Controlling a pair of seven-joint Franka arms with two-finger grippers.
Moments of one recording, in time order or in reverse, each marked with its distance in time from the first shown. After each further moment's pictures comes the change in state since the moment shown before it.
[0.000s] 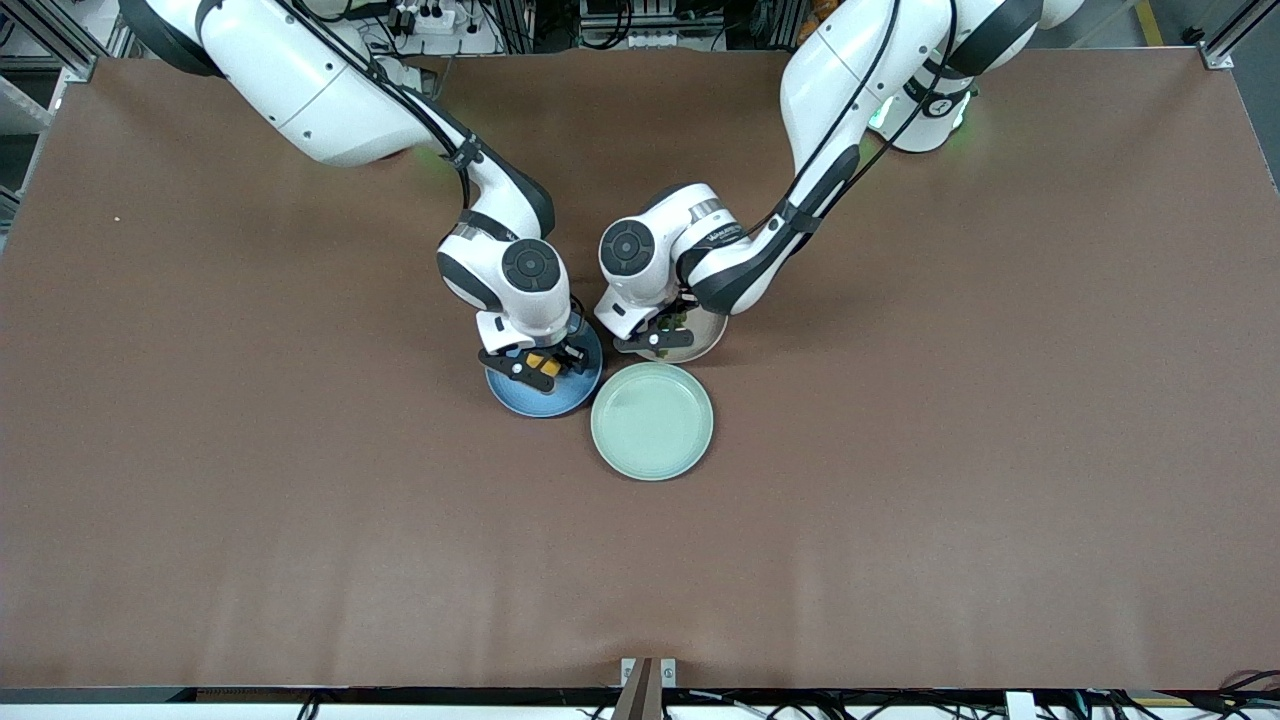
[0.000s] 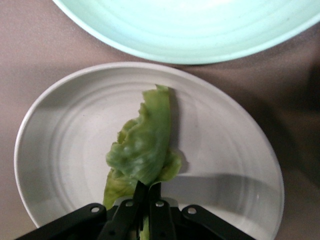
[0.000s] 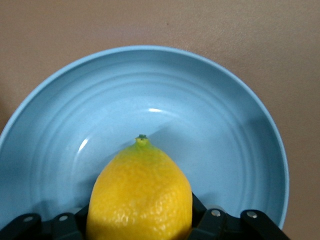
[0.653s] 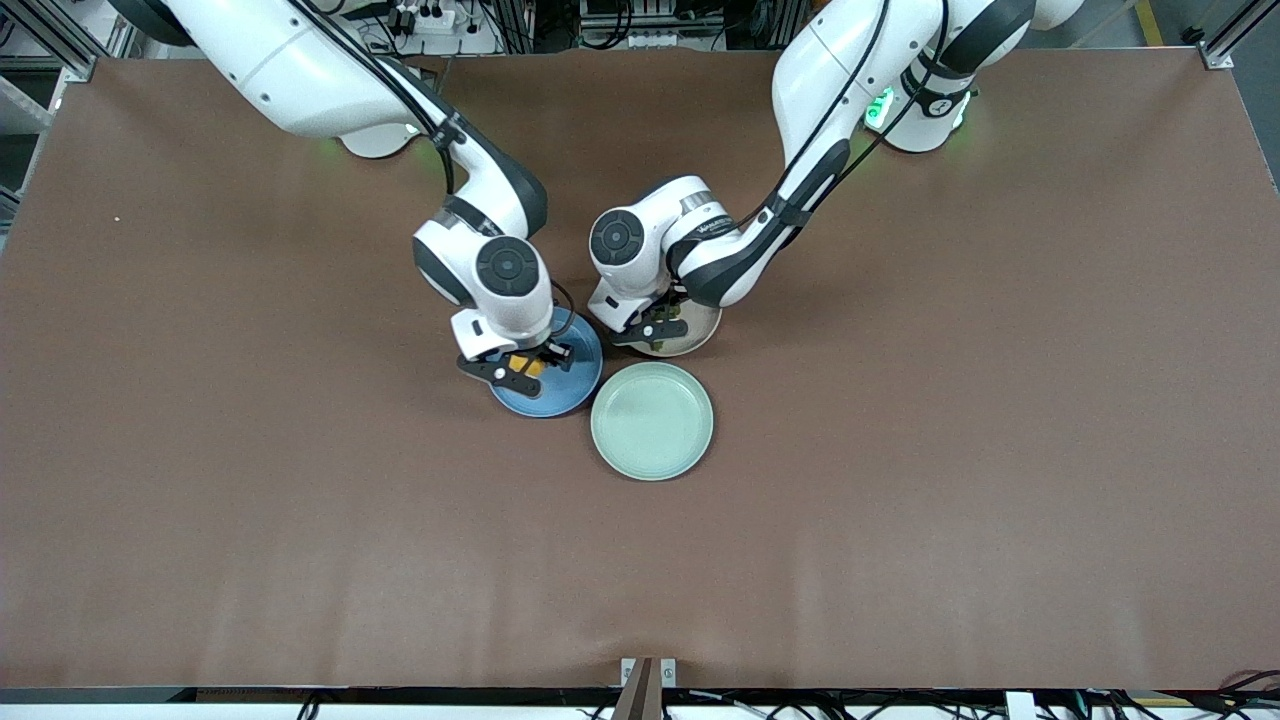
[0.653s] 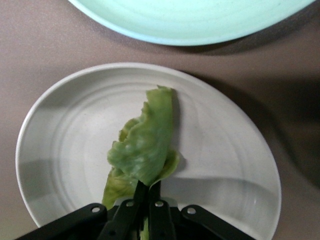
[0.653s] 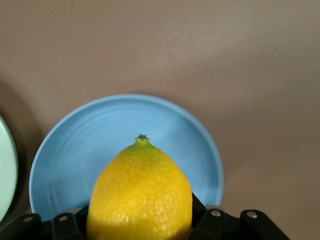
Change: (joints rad) left arm -0.020 -0.001 0.001 0.006 0.000 0.001 -0.057; right arm -0.059 -0.135 0.011 0.047 0.171 -0.180 -0.276
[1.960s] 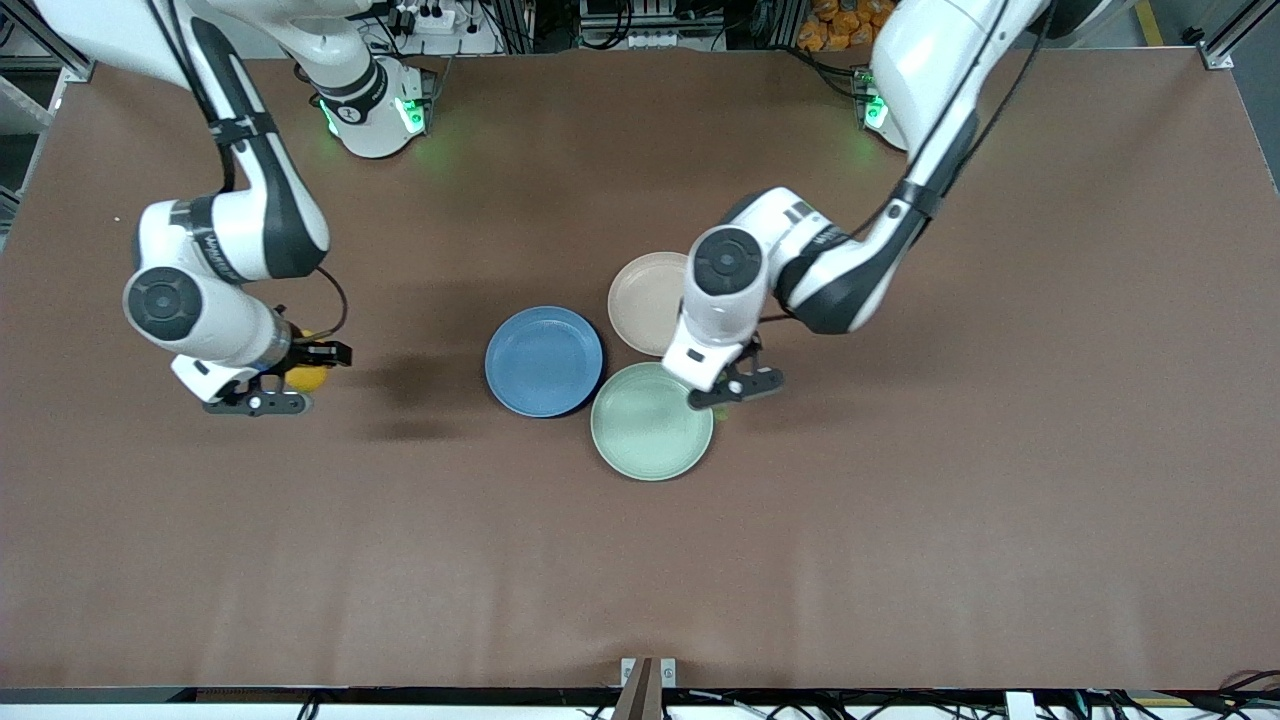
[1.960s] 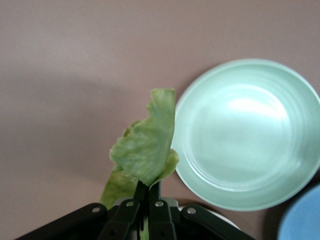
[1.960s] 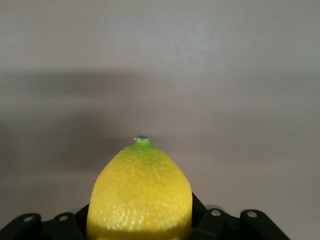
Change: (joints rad) left arm 0.254 -0.179 0.015 0.023 0.010 -0.002 0.109; right arm -0.119 -0.300 -0.459 -0.213 0.259 -0.063 -1.083
